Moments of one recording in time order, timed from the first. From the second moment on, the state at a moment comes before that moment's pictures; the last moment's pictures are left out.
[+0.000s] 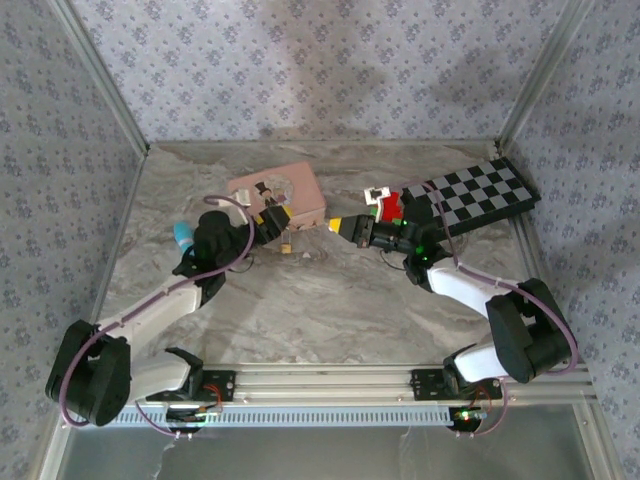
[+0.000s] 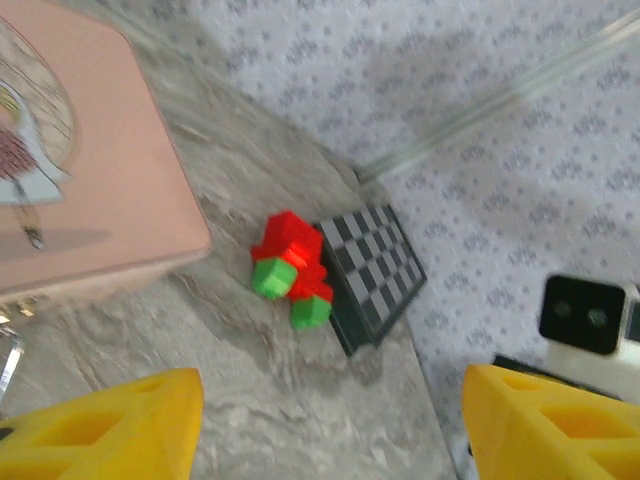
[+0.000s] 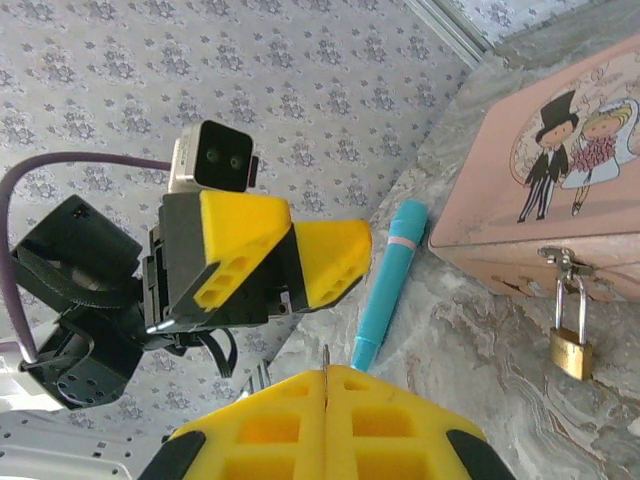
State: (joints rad) left arm -0.48 1.18 0.60 0.39 0.32 -0.93; right arm 0.46 1.40 0.66 0.70 -0.77 0.84
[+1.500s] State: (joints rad) left arm -0.63 1.39 0.70 0.64 0.44 -1.05; right arm 0.45 1.46 0.69 0.77 -0.81 0.93
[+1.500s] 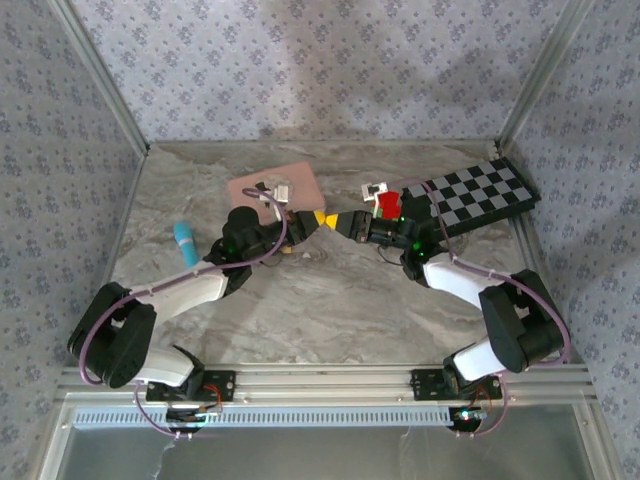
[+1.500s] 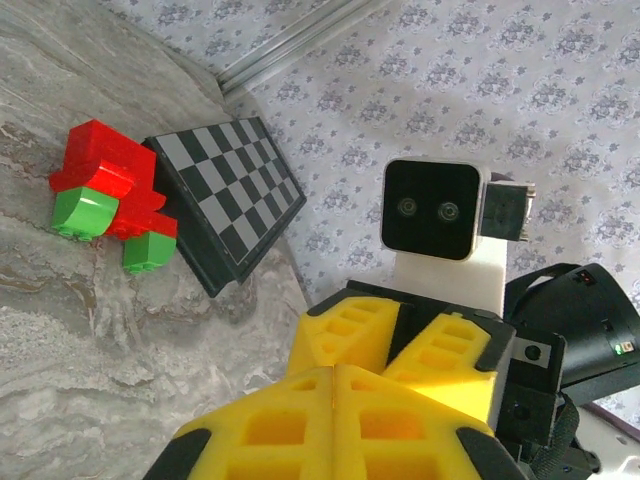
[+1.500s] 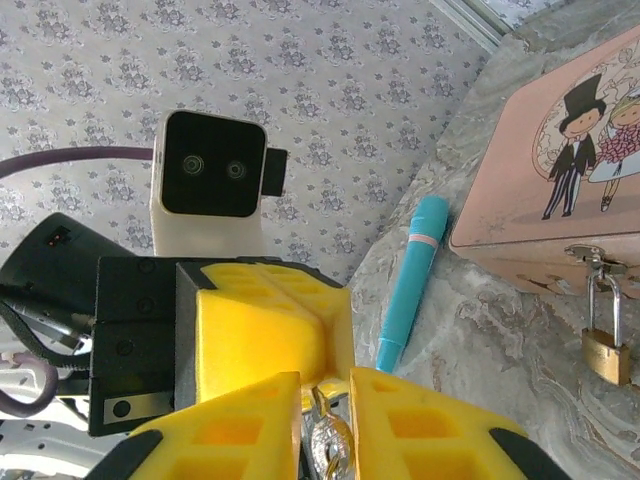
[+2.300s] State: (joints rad) left arm -0.62 1.37 0.70 0.63 0.40 -1.05; right arm 0.48 1.47 0.66 0.85 -0.81 0.97
